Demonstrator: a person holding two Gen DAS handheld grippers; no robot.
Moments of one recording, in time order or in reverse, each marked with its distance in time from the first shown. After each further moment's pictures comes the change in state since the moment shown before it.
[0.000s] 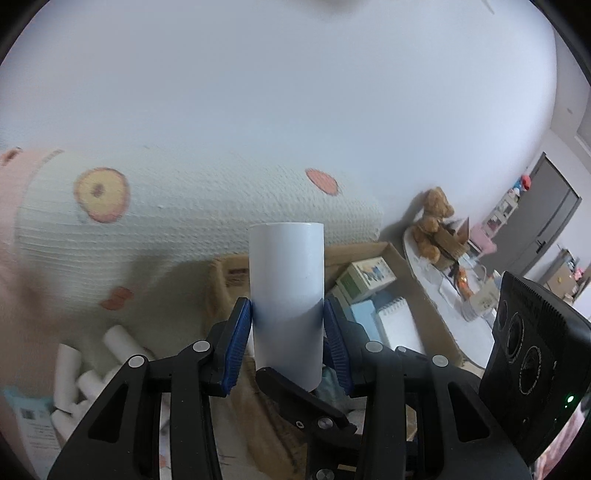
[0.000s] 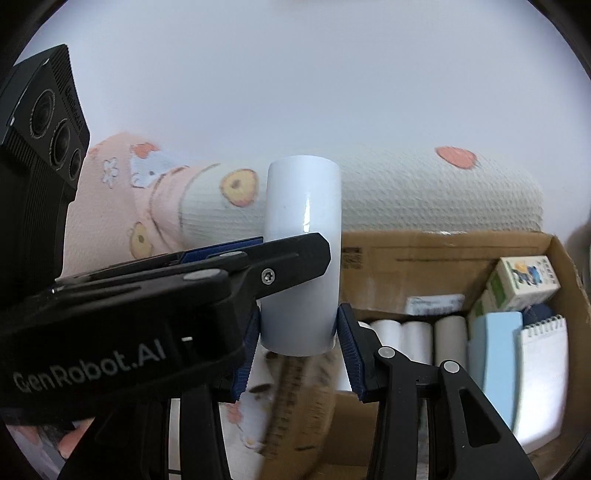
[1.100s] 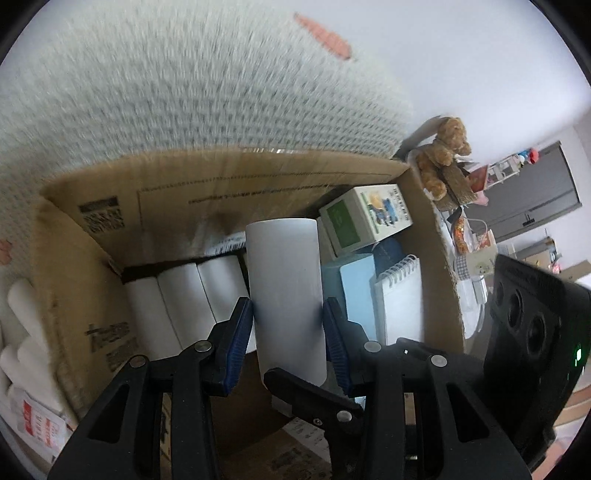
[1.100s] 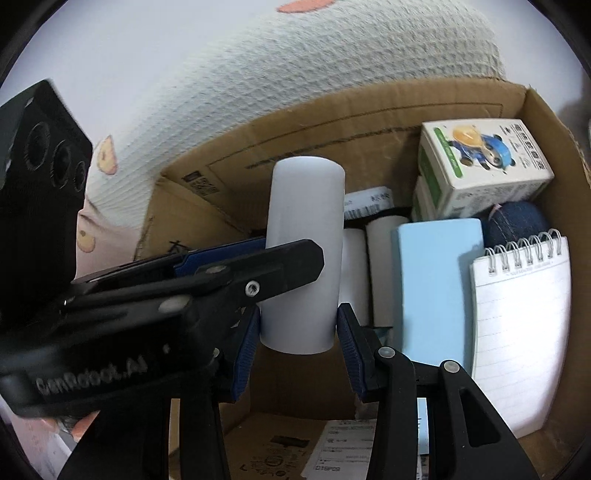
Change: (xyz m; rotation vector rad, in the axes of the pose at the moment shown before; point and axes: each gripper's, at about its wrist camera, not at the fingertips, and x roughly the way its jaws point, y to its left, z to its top) left arm 0.156 -0.019 -0.006 -0.120 0.447 -0.093; right arm 0.046 -0.120 -0.016 0.292 0.418 0.008
